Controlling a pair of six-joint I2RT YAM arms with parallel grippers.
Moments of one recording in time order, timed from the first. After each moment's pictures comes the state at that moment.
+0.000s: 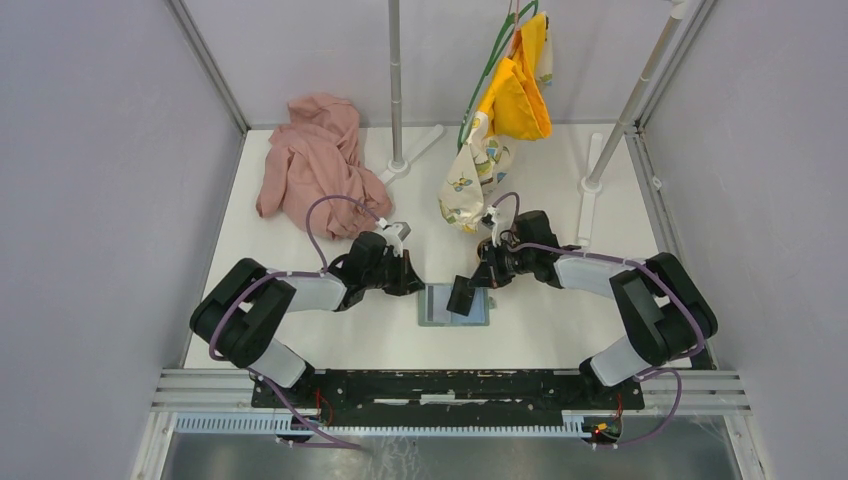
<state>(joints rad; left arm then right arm) -0.59 1.54 0.49 0.38 0.35 -0.49 0.43 1.54 0.63 0.09 -0.68 0.22</state>
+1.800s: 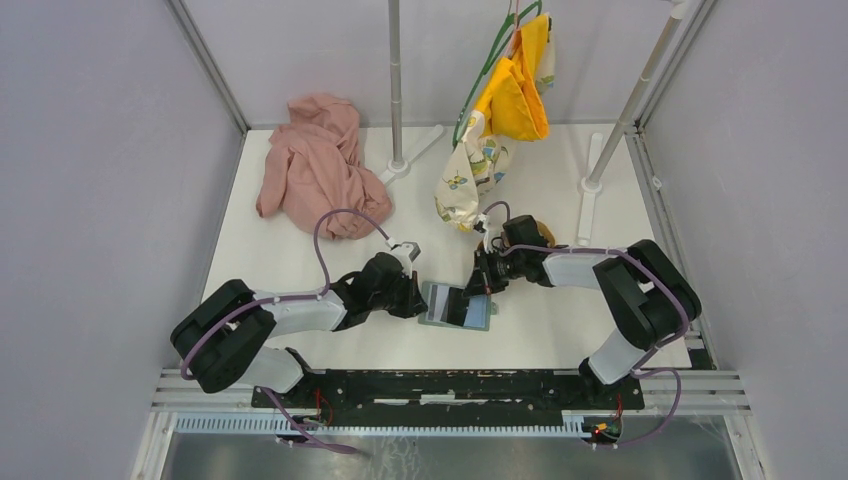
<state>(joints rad) -0.80 1.40 0.45 0.21 0.14 -0.58 0.49 1.64 0.65 0.08 -0.69 0.30</state>
